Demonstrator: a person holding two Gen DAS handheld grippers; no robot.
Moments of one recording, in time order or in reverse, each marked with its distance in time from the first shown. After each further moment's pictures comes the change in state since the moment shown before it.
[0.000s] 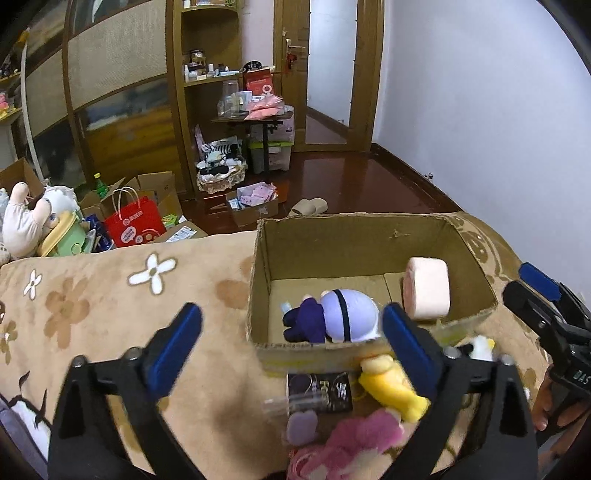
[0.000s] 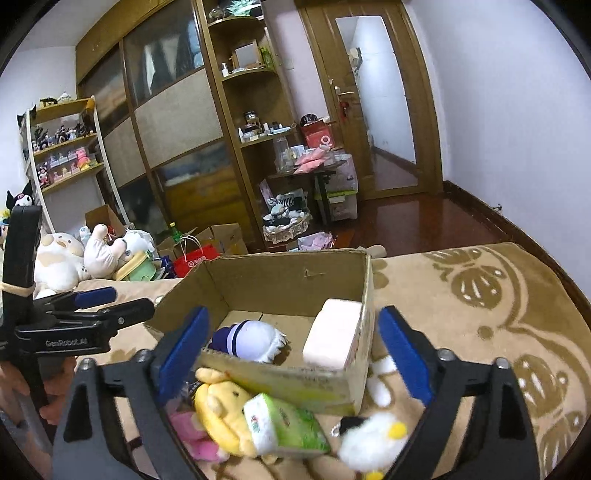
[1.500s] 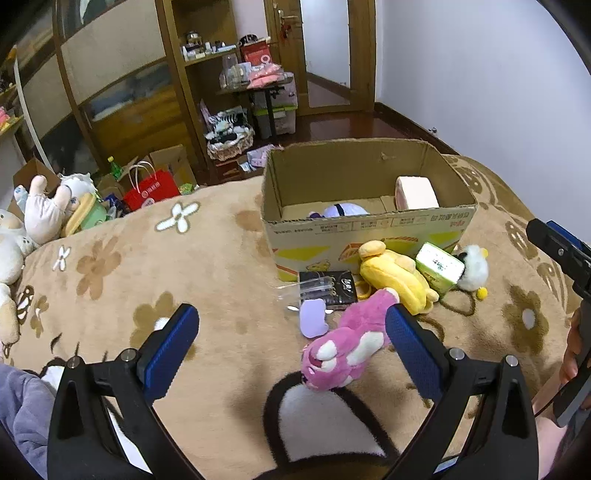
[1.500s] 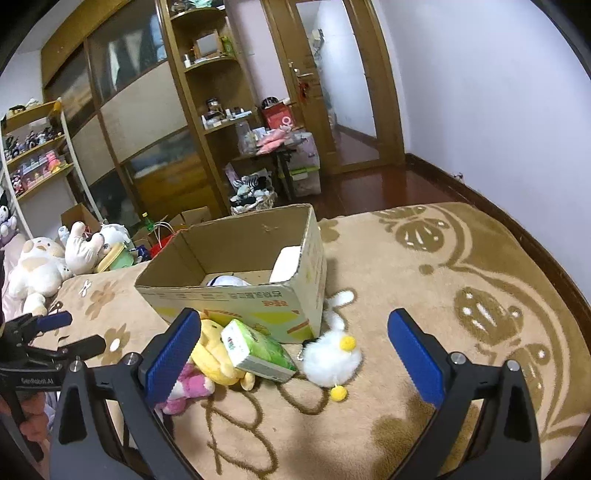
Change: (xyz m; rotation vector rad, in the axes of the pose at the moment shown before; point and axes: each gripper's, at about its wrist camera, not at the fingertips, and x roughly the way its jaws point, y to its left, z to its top) left arm -0.053 -0.012 -0.058 0.075 0.155 0.058; right arm -0.062 -0.017 -0.028 0.086 0.096 -0.124
